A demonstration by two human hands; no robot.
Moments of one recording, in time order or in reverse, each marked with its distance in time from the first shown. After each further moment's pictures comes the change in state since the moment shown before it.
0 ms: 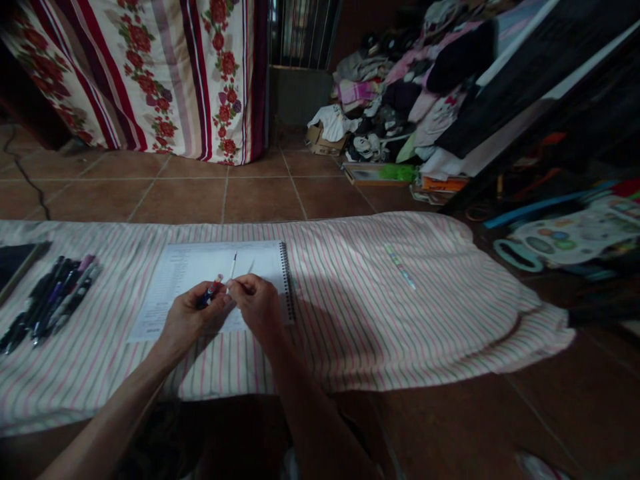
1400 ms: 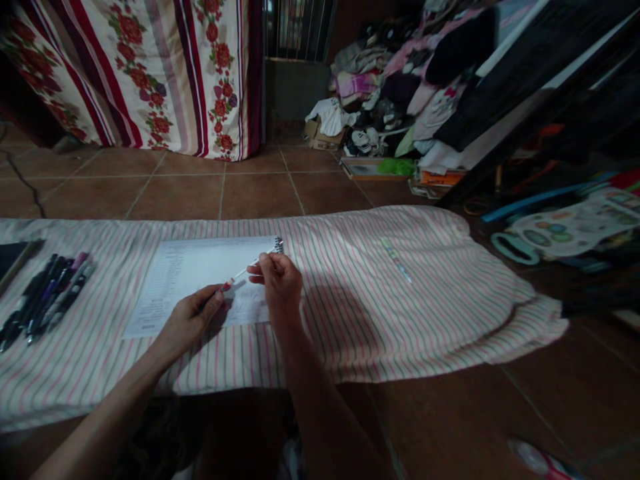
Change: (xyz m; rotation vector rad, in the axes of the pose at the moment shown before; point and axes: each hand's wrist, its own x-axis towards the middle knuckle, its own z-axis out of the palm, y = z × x) left_hand -0.003 -0.022 -0.005 0.286 -0.163 0.021; right_hand 0.008 -0.011 -0.026 0.527 0.320 0.054
